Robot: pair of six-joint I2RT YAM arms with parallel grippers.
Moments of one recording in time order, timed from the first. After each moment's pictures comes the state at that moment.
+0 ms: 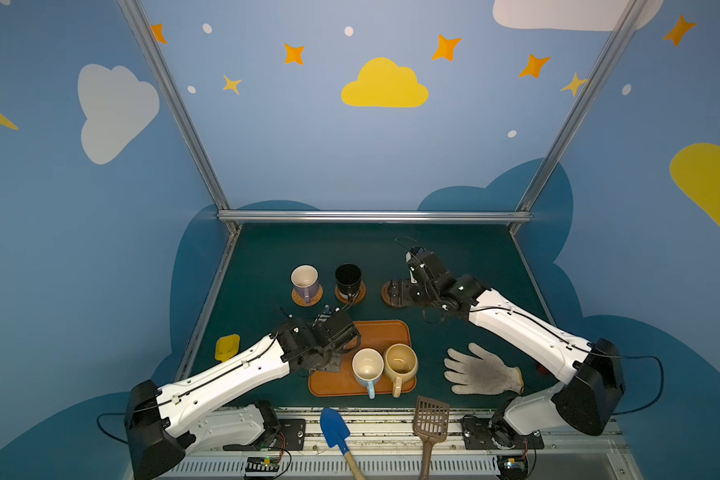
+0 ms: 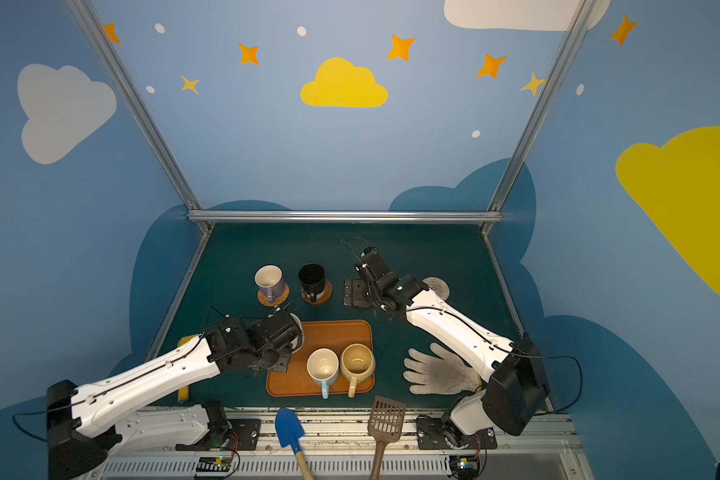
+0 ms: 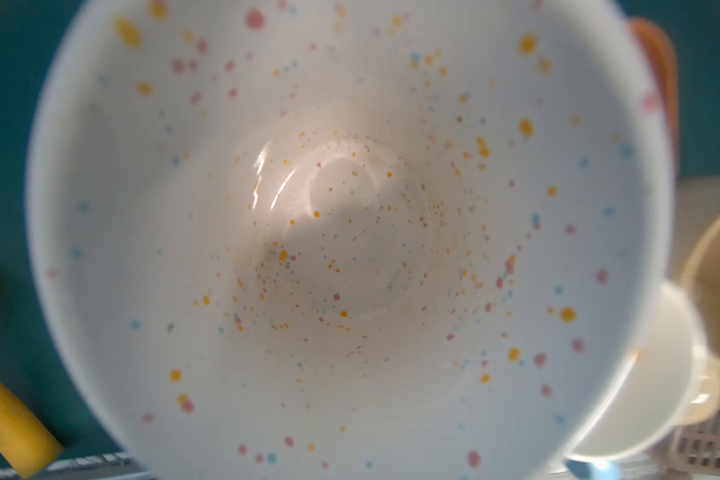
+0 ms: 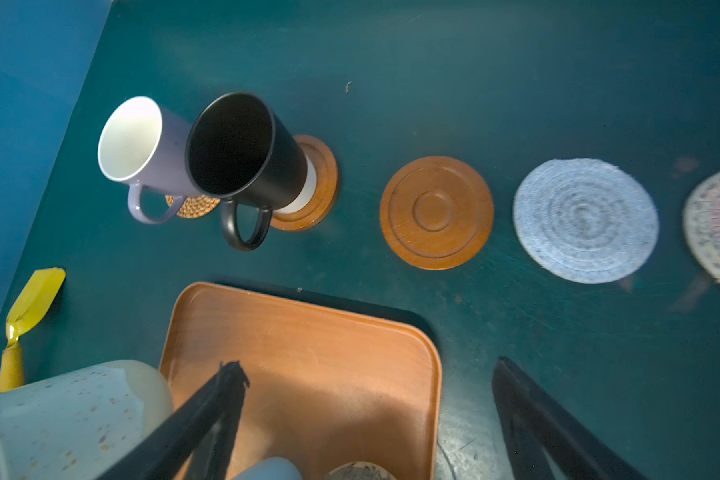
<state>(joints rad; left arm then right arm) -0.94 1.17 1.05 -1.19 -0.24 -0.78 0.76 1.45 1.24 -0.64 0.15 0.54</state>
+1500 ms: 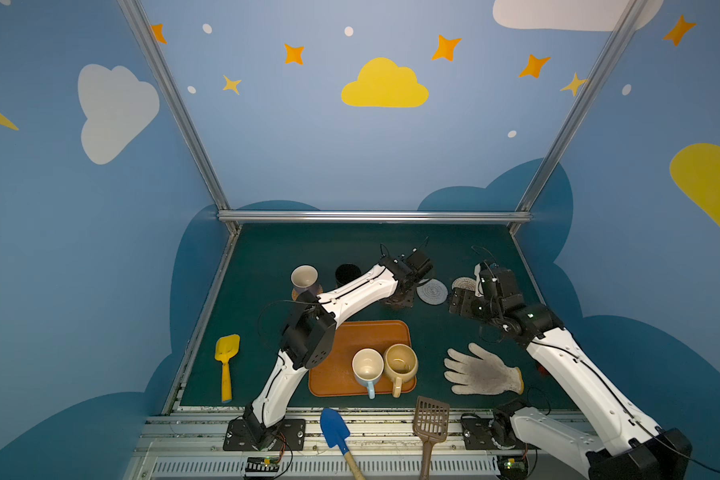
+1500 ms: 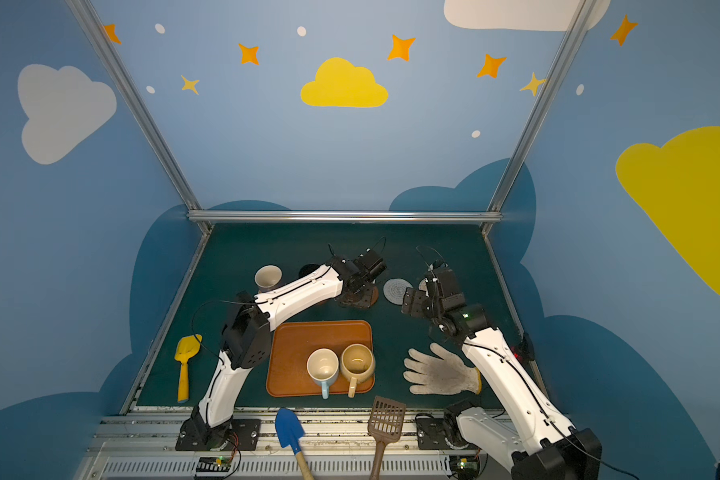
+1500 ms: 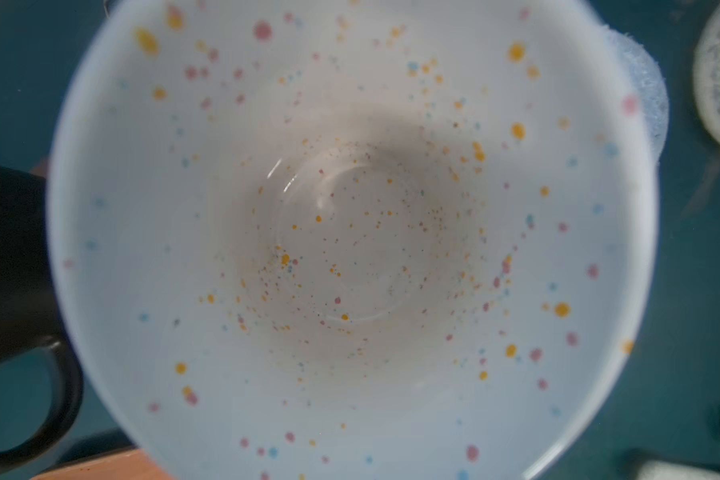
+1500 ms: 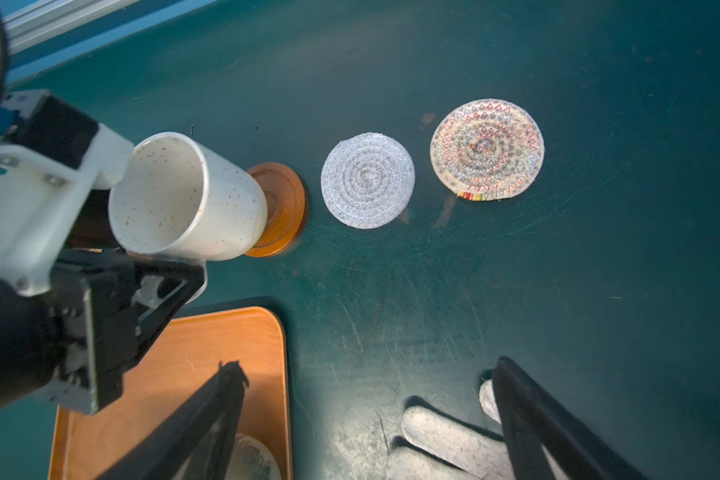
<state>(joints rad) -0.85 2.21 2.01 -1.09 -0.21 -0.64 0.40 1.03 0.94 -0.74 0.10 0.47</state>
